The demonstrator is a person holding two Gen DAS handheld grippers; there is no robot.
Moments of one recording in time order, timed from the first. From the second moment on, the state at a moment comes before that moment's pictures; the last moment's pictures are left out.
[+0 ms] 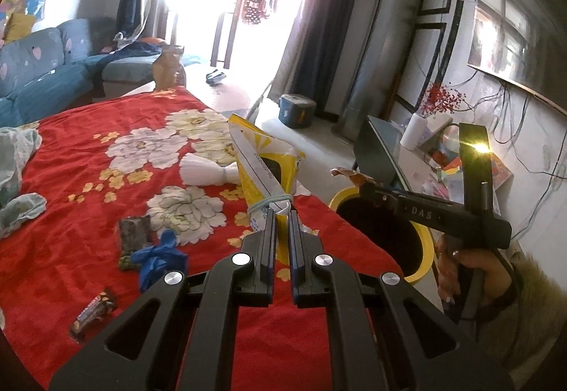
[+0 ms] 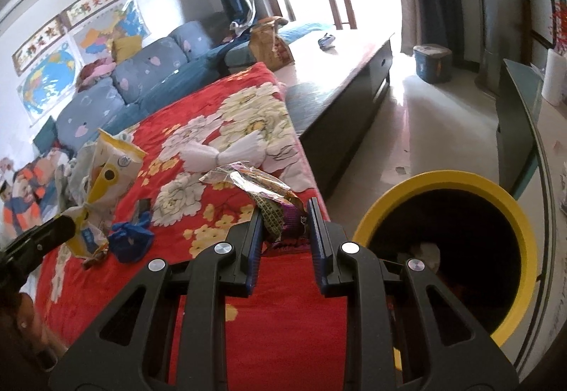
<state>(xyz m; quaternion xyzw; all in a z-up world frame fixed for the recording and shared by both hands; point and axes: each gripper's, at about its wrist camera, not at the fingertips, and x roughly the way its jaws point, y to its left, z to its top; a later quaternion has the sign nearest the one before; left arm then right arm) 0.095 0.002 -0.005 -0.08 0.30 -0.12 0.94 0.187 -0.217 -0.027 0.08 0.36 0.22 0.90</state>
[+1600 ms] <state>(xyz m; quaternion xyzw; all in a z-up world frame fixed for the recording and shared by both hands) 0.117 -0.075 -0.022 -0.05 0.32 -0.18 0.93 0.199 -0.311 -0.046 0.15 0.37 0.11 0.91</state>
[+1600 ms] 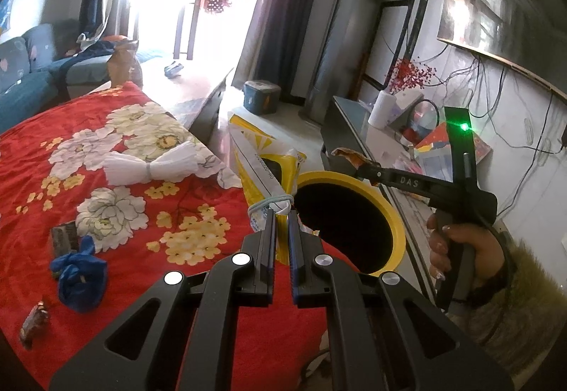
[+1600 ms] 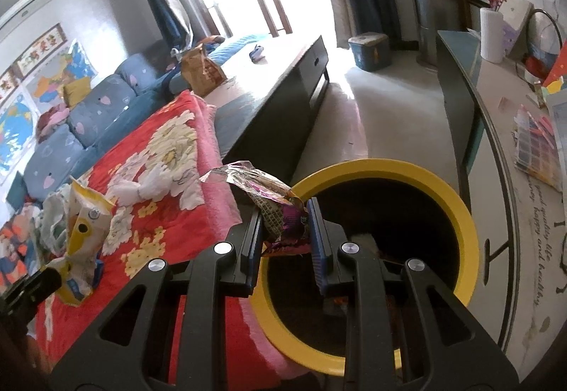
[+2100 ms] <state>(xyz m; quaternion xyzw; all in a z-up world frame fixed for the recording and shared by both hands) 0.124 -0.114 -0.041 -0.03 0.34 -0.21 0.92 0.205 -0.339 -0.061 0.17 0.38 0.09 0.90</state>
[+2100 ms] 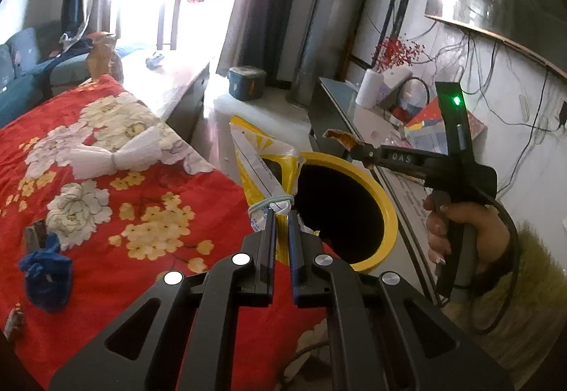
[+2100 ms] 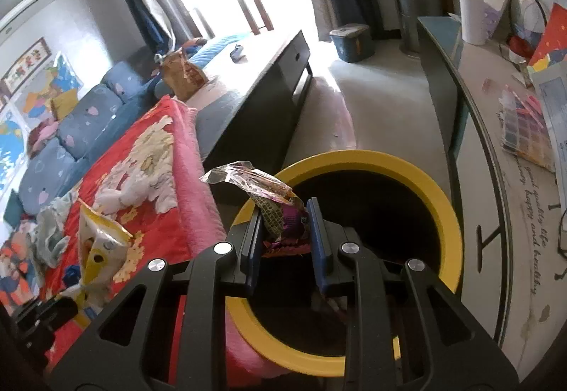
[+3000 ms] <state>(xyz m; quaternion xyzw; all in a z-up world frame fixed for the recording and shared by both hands) 0.149 -0.172 -0.081 0.00 0.39 -0.24 0.89 0.208 -0.379 -0.093 0.22 0.41 0.04 0.88</state>
